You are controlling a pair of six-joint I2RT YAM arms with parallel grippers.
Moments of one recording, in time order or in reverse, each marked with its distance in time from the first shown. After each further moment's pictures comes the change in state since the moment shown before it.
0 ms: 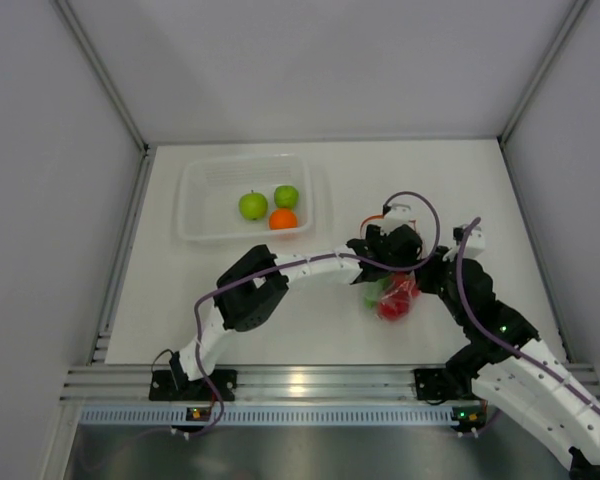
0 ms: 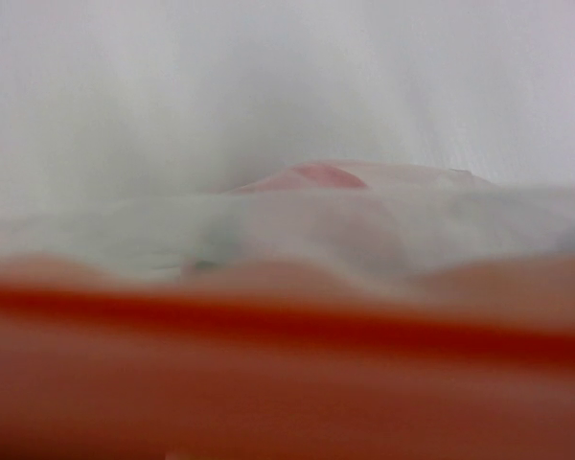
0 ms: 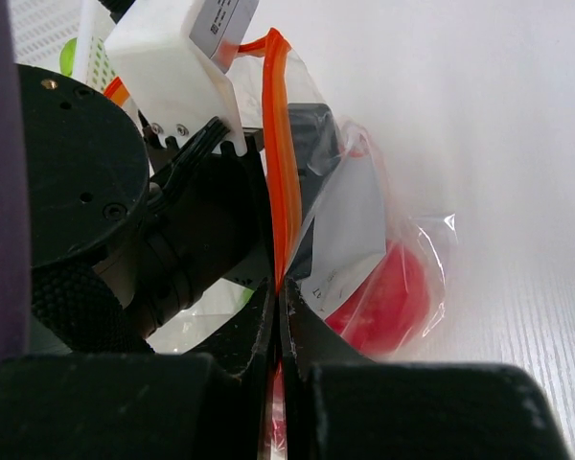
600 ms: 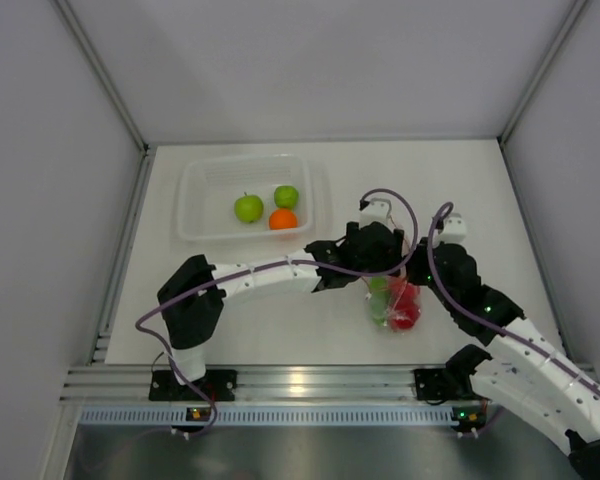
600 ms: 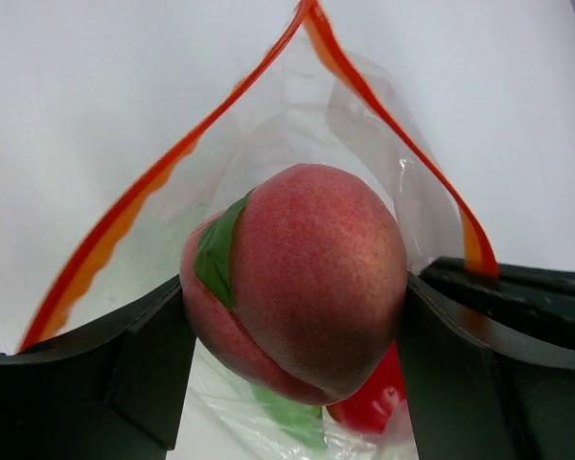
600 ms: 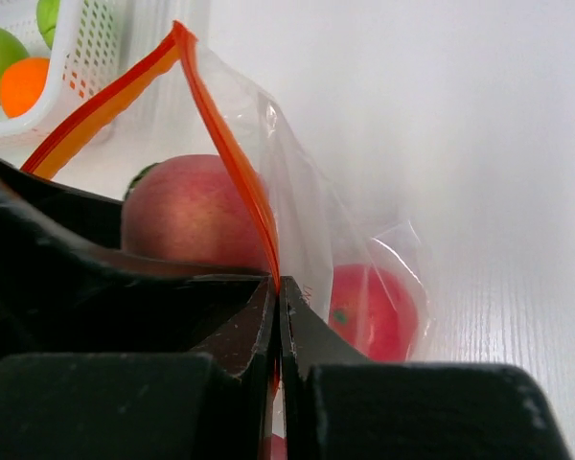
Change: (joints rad) left arm -0.024 -0.353 -0.277 0.044 0.081 -0.013; right arm 0.000 0.165 0.055 0.052 -0.040 -0.085
